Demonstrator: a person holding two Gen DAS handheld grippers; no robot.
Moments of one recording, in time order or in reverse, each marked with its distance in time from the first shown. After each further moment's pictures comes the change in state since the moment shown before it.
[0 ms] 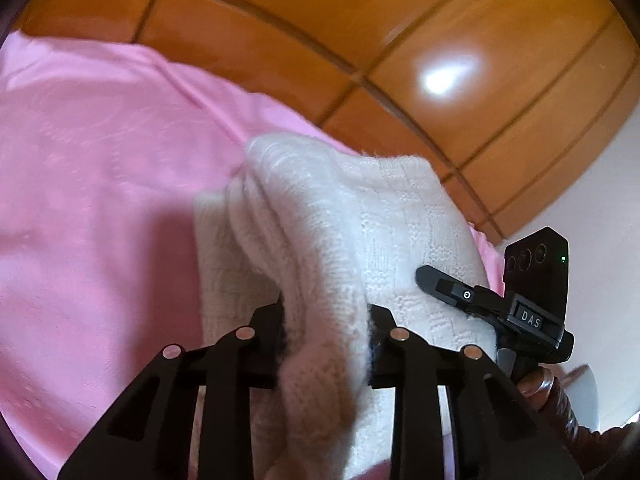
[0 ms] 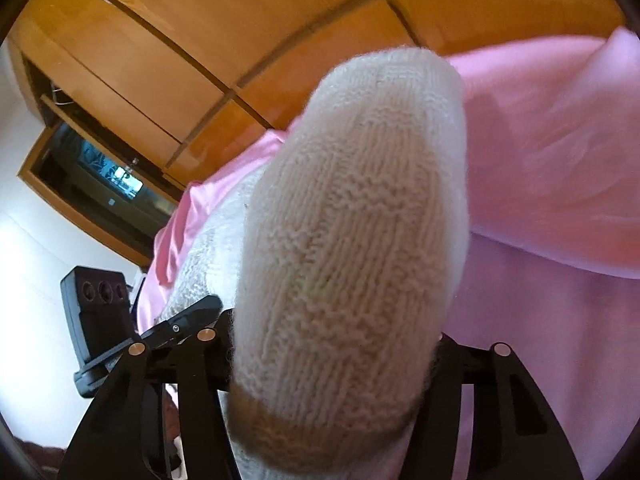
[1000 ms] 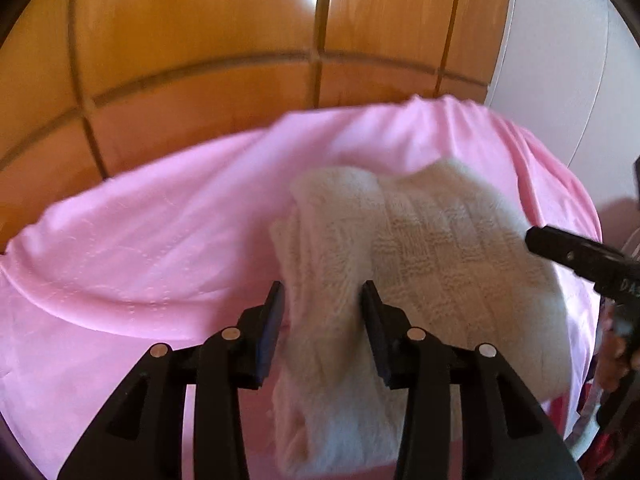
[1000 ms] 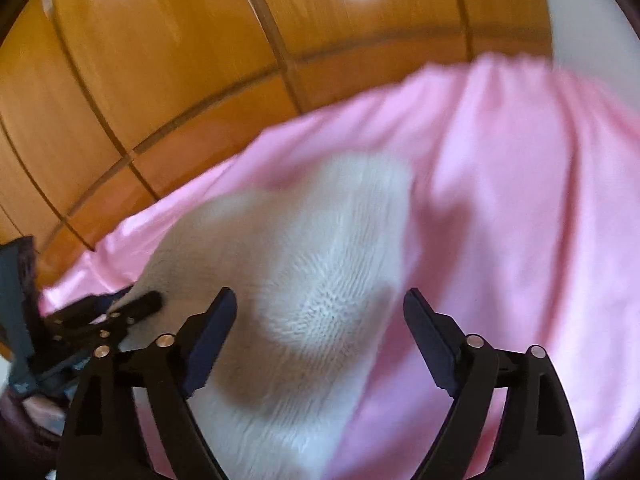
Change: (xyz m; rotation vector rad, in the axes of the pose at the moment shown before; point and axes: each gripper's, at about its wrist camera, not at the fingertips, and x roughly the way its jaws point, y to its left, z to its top) left arm 0.218 -0.283 -0.045 0.618 0.137 0.187; right arm -0.245 -0.141 -0.039 0.124 -0.353 -0.652
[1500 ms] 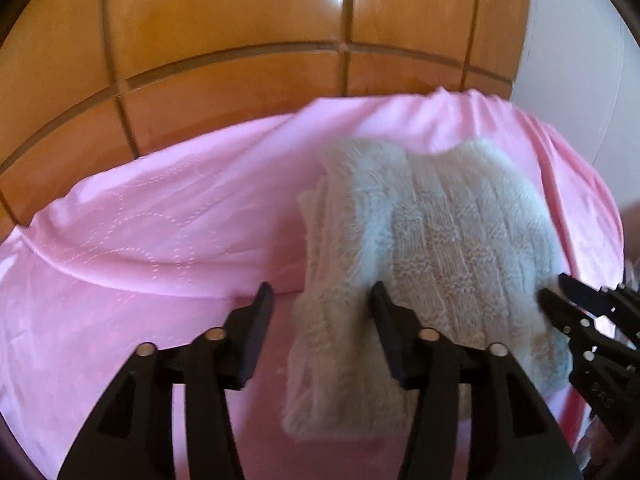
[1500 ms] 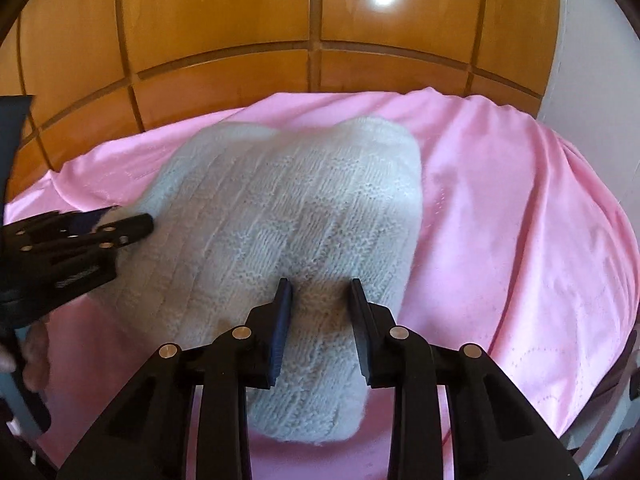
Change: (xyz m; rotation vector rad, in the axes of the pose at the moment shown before) left arm -0.018 0.016 -0.029 -0.058 0.013 0.092; right arm -0.001 0.033 -0.054 -0.187 0.035 -0.215
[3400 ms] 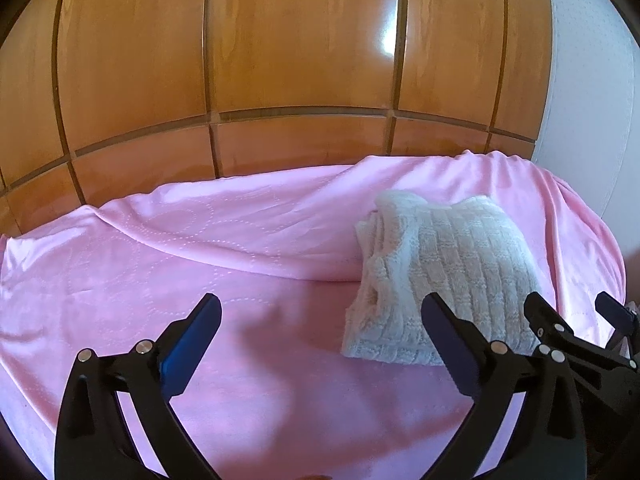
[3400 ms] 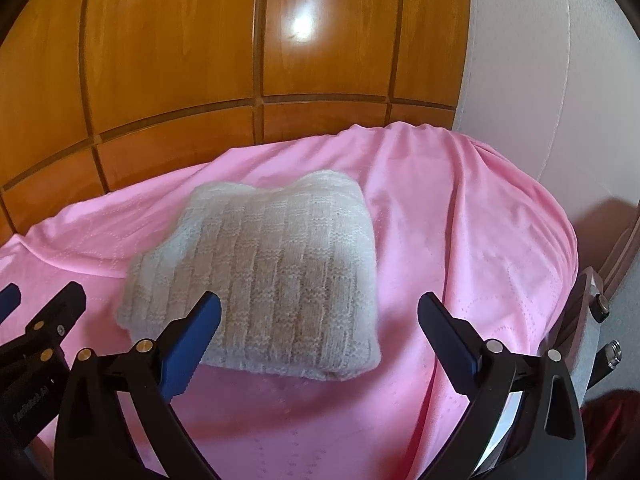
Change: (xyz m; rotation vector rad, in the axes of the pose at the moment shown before) left arm -0.100 0.025 -0.038 -0.105 -0.174 0.133; right arm -0.079 0.045 -0.010 0.171 -0.139 -0.242
